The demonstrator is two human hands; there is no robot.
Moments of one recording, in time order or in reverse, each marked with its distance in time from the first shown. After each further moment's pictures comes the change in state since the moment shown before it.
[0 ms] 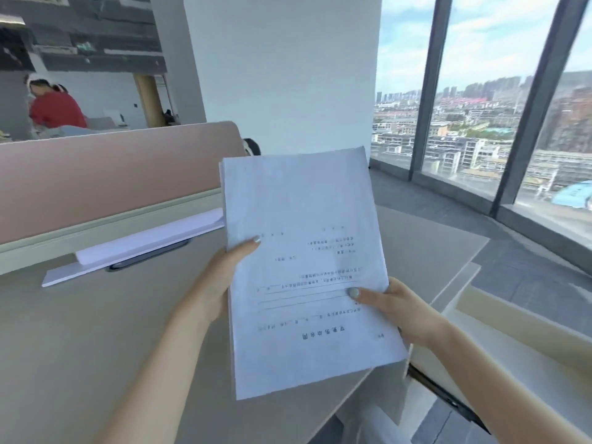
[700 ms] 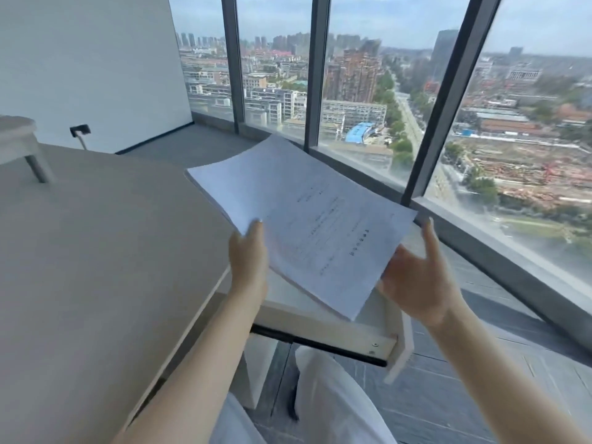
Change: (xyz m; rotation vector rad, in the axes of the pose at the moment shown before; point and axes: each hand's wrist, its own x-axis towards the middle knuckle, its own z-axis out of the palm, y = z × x) left_hand 0.029 -0.085 0.329 -0.189 -0.116 -0.206; right_hand -0.202 0.027 -0.179 0.594 0.727 -0.192
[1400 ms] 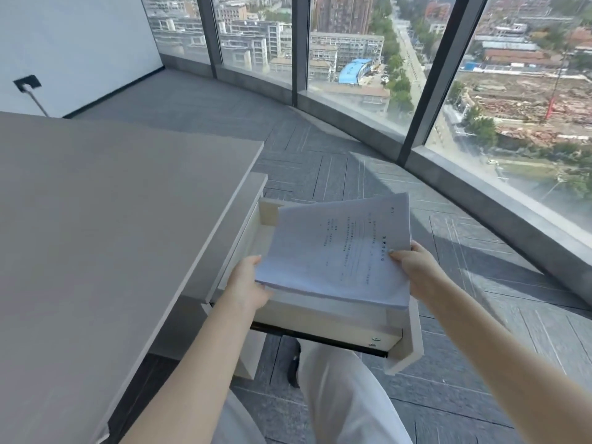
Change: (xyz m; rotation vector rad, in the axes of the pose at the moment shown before) left_hand 0.086 -0.112 0.016 -0.044 -0.024 -0.698; right_hand 0.097 0.026 -0.108 -0.502 0.694 0.149
